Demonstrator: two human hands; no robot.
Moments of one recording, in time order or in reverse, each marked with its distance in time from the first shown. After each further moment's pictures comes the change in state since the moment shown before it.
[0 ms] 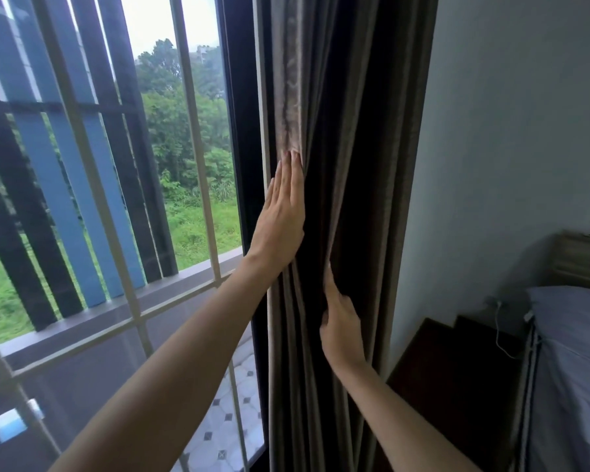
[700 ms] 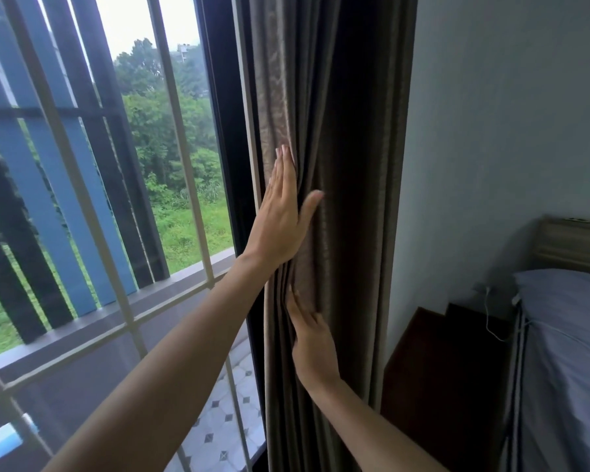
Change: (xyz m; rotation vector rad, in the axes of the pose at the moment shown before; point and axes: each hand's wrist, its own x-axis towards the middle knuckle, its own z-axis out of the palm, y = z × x) left_hand 0.005 0.007 0.000 -0.286 -0.003 0.014; right_hand -0.033 -0.017 0.033 -0.131 -0.144 0.010
